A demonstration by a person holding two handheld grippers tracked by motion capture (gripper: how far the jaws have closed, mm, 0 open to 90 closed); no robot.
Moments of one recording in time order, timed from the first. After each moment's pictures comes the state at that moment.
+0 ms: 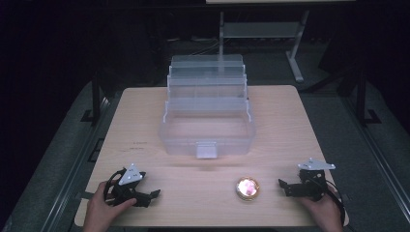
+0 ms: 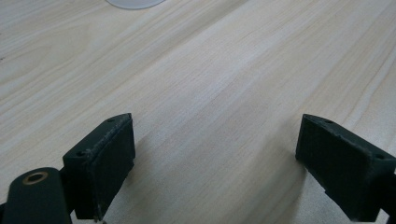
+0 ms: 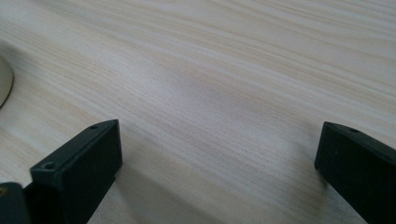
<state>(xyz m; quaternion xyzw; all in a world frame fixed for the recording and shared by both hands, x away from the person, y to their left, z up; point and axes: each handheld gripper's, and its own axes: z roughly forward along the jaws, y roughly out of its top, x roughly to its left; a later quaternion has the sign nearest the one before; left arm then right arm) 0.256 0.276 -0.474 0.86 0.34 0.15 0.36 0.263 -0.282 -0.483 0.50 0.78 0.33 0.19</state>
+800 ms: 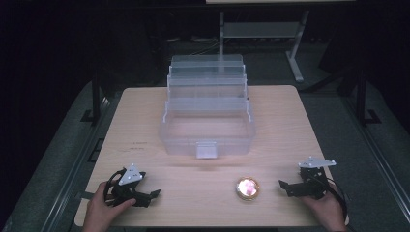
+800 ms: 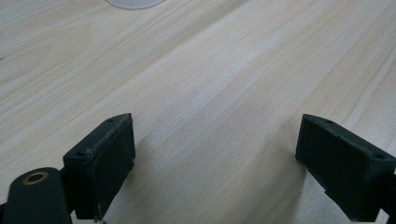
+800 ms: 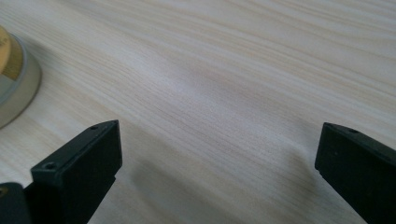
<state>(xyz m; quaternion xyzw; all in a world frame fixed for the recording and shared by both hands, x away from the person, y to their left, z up) 0.256 0.276 -0.474 0.86 0.34 0.15 0.36 0.265 -0.283 -0.472 0.49 0.80 0.32 0.16</state>
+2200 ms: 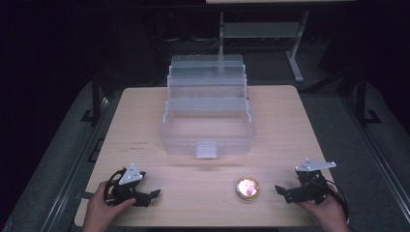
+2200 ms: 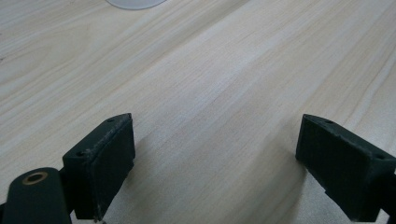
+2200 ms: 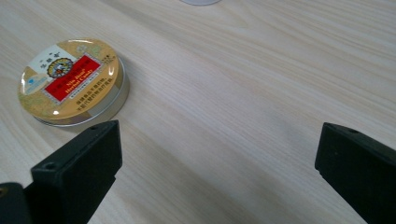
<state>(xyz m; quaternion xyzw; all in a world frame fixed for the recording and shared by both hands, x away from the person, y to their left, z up) 0.257 0.276 -0.475 0.86 0.34 0.15 0.36 0.246 -0.264 -0.444 0.45 0.82 0.34 0.14</state>
